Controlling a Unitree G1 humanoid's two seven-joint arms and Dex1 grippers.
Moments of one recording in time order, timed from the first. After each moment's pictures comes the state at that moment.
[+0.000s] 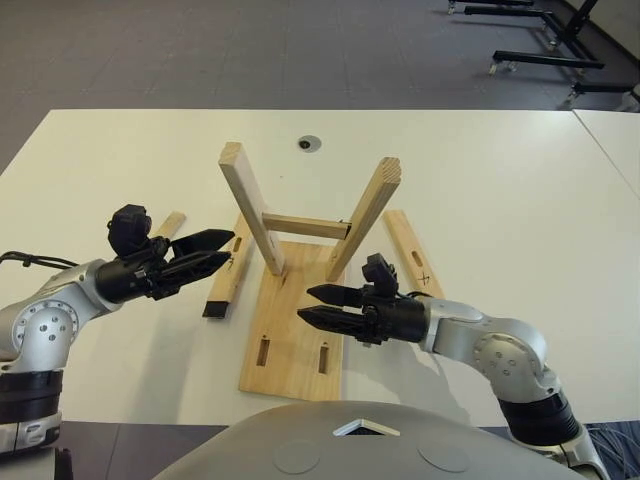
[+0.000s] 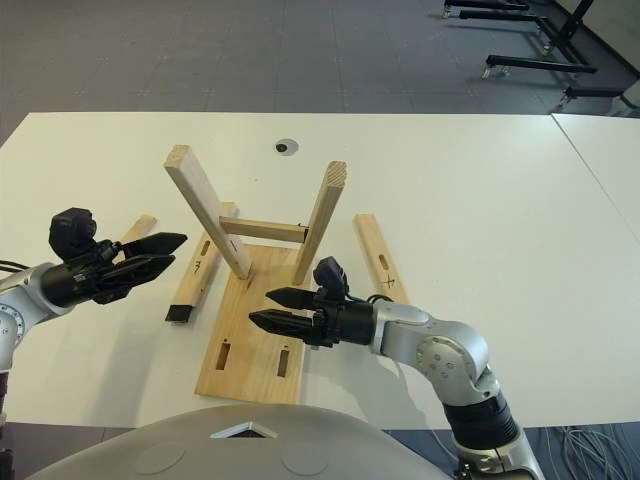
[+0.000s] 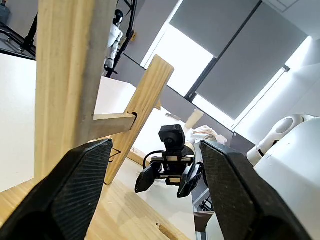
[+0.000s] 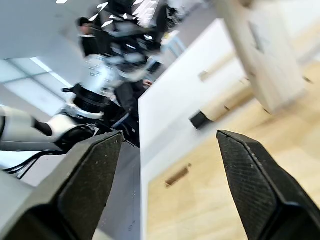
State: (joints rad) left arm 0.05 0.76 0.20 -0.14 -1.08 0.75 -1.22; right arm 0.11 -0.40 0.23 -0.46 0.94 0.91 0.56
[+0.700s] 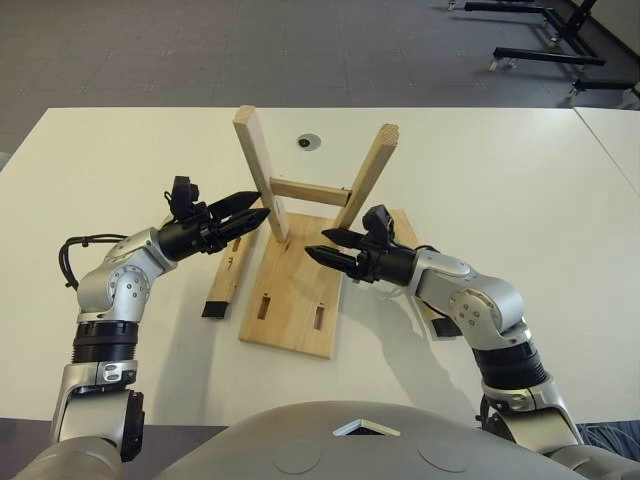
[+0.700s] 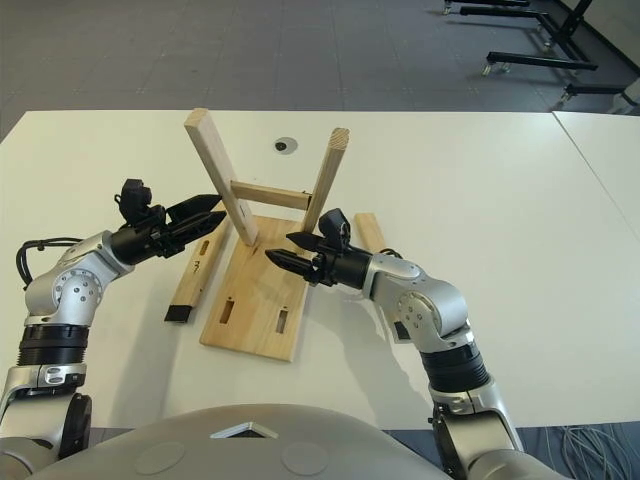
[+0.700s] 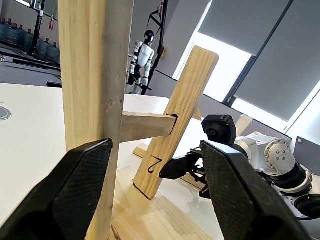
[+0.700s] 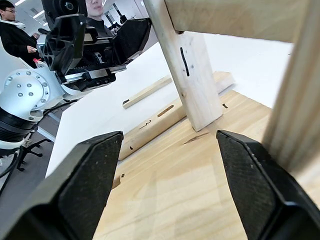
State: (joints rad) left arm -0.19 0.48 0.09 0.09 -0.75 0.49 -1.12; right arm -0.13 -0.34 0.19 -0.27 0.68 0.77 0.58
